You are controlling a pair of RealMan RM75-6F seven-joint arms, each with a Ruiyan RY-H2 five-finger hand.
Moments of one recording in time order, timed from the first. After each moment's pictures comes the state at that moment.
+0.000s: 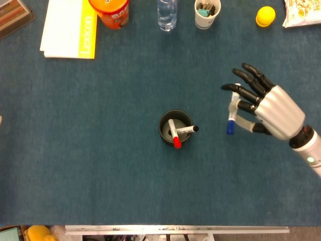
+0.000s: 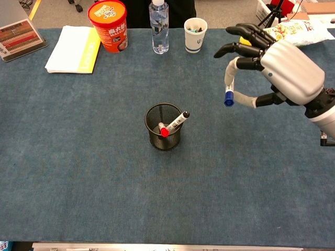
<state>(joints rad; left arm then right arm) -0.15 -1.00 -0.09 -1.71 1.42 1.39 -0.15 0.57 -1.58 -0.08 -1.14 -1.82 1.63 0.19</state>
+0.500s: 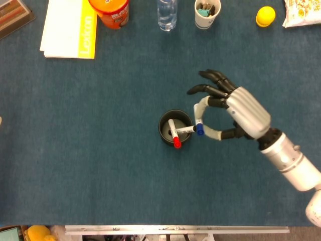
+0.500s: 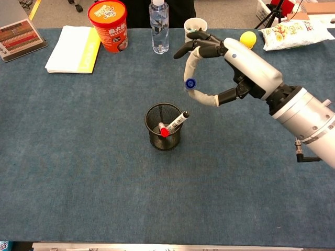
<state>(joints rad) -0.15 -1.00 -0.08 -1.72 1.42 1.39 -0.14 0.63 -1.52 0.00 -1.62 -1.62 1.31 0.35</state>
